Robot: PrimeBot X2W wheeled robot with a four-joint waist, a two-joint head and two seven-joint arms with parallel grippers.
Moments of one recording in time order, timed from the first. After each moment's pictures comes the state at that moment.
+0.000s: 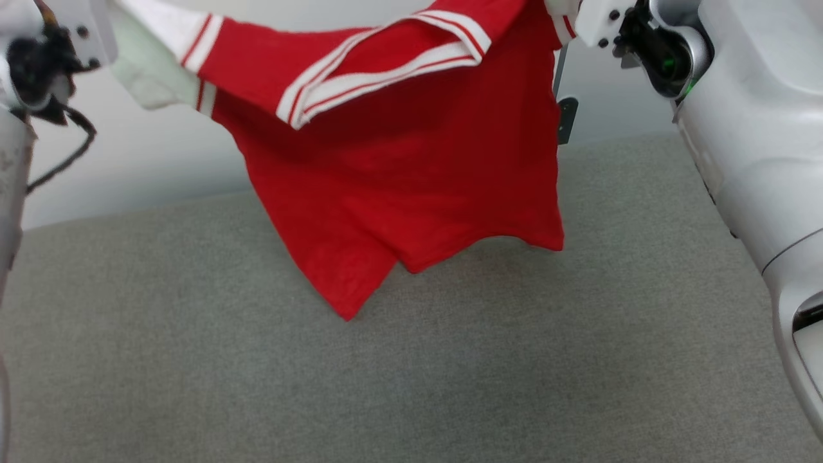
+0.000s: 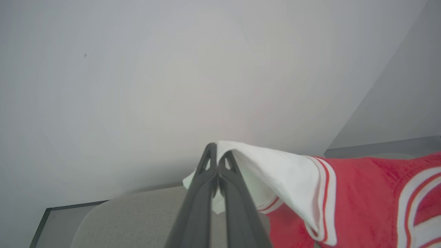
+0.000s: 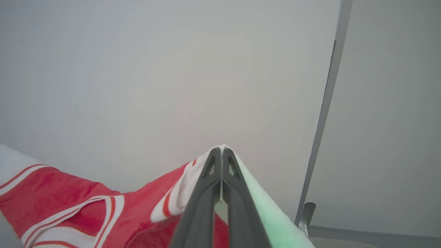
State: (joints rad) left arm -1.33 0.52 -0.53 0.88 -0.73 0.03 0.56; right arm -1.51 -0.05 0.64 1.28 0.83 0.13 0.06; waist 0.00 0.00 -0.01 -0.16
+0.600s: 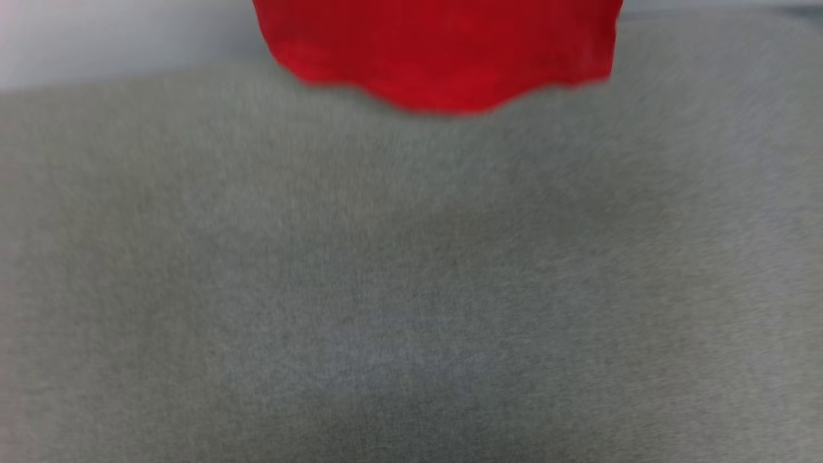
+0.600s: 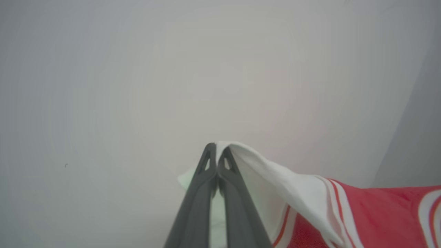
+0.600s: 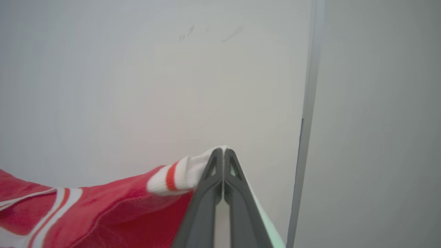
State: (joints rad) left arm -1.76 0.44 -0.50 0.90 -0.66 0.04 0.26; right arm -1.82 -0.17 0.50 1.29 0.66 0.13 -0.19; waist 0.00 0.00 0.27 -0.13
